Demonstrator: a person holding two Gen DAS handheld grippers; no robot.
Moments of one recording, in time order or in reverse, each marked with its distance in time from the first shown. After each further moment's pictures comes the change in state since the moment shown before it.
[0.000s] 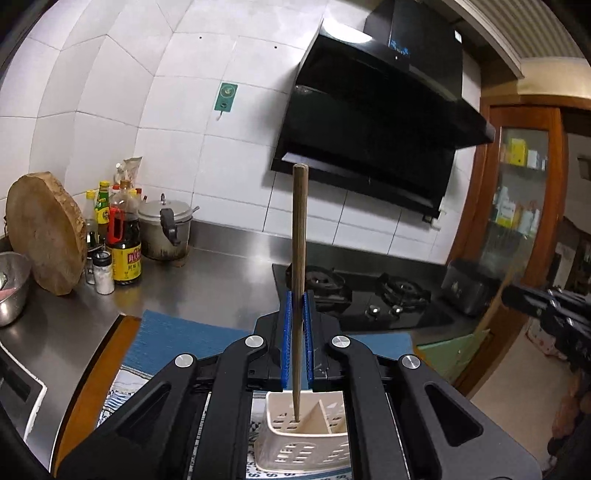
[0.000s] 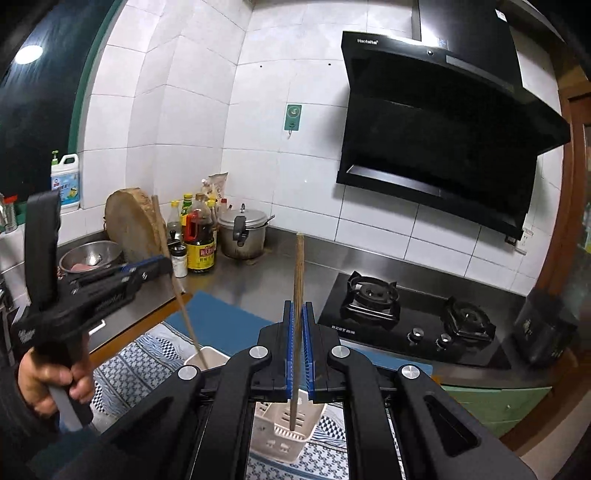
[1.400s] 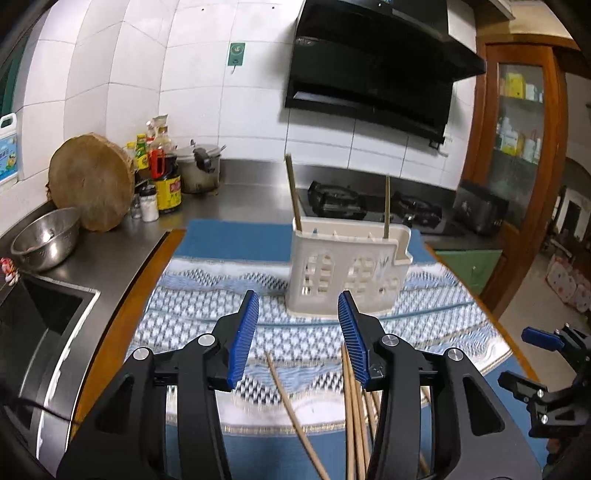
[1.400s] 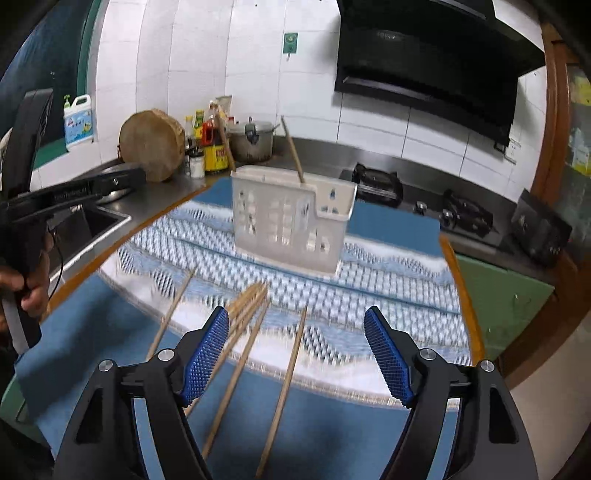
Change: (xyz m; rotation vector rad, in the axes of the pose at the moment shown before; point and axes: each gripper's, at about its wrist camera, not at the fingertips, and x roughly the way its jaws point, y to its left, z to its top) left arm -0.136 -0.003 -0.126 0.088 0.209 0.108; right arm -0.118 0.065 -0.210 0.072 0.270 -0.005
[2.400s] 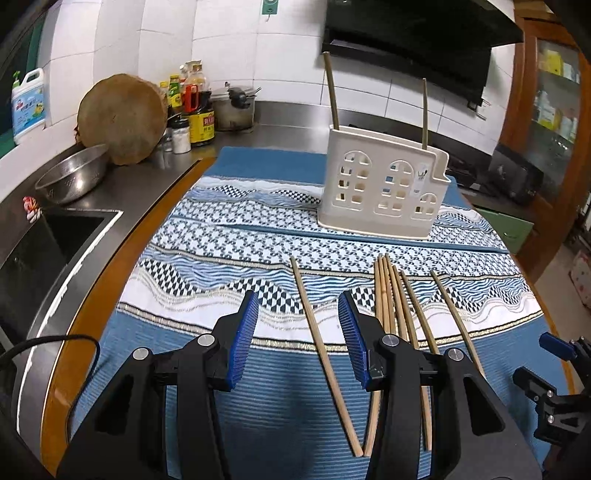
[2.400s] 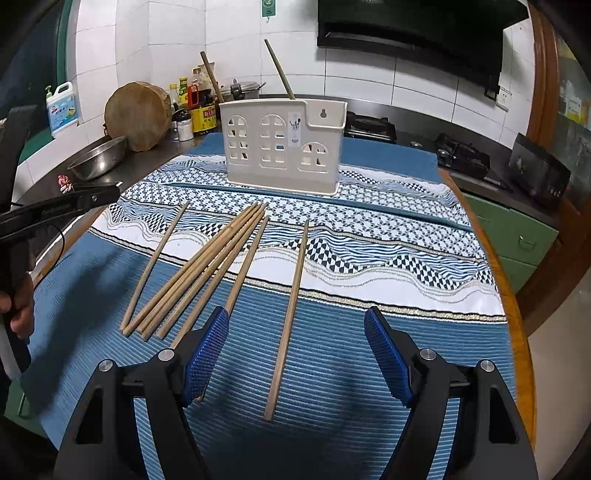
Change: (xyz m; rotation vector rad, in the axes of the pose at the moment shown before) left arm 0.011 0.004 -0.072 -0.074 0.171 0.145; right arm 0.023 -0.003 -0.063 0.084 0.122 -0.001
